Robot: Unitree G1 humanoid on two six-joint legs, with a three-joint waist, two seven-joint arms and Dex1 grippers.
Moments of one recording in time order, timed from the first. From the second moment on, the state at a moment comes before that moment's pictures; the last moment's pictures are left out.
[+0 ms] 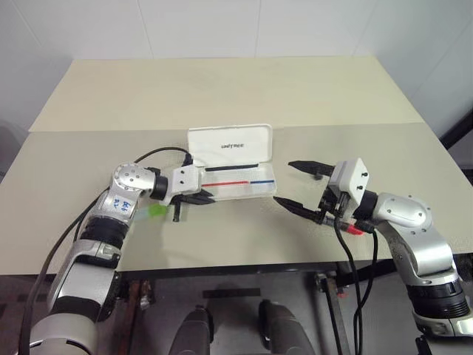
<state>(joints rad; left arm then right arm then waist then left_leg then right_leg) -0.76 0.58 -0.19 0.56 0.03 -0.19 -1.27 -0.32 -0.65 -0.01 -0.28 0.39 0.19 0.92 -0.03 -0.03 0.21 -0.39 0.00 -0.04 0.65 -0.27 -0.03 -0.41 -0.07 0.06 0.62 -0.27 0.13</state>
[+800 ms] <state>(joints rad) -0.58 0.64 -0.21 0.20 -0.02 0.07 -1.25 -0.21 -0.70 -0.09 -0.39 0.45 0.28 0.89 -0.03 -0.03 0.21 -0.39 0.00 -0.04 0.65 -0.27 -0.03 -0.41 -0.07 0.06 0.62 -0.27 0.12</state>
